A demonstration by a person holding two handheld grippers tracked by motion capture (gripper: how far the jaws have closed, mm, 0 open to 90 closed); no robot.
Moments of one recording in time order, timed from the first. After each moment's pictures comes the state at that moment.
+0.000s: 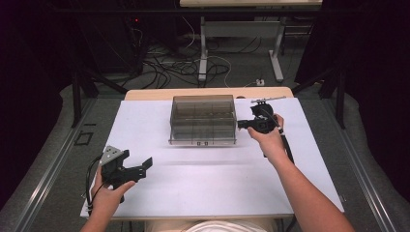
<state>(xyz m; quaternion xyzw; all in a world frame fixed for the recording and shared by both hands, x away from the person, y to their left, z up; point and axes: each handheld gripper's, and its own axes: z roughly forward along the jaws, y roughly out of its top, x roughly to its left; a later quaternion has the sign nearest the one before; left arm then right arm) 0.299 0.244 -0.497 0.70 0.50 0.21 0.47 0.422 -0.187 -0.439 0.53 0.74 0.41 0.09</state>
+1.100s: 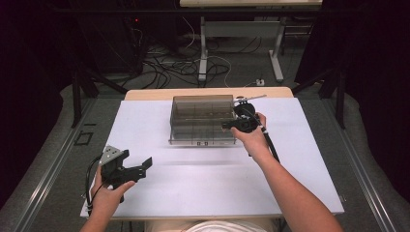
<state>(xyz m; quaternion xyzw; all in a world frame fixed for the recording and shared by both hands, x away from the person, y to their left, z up) 0.299 0.245 -0.496 0.70 0.49 0.21 0.47 0.428 -0.141 -0.441 0.50 0.76 0.41 0.07</state>
